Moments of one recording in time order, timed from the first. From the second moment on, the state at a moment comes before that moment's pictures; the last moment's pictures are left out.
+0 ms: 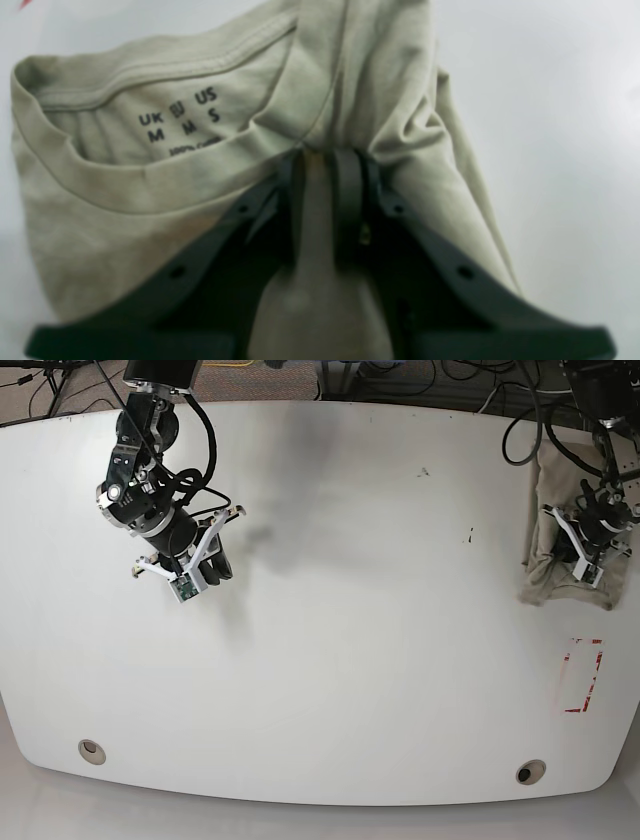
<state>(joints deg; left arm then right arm) 4.8 -28.2 -22.1 72.8 -6.9 -42.5 30.4 -7.3 5.1 15.4 106.0 13.9 40.0 -51.2</state>
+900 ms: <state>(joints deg) -8.7 -38.9 -18.0 60.4 -1.6 -42.1 33.3 -11.5 5.2 15.2 109.0 13.8 40.1 -50.8</state>
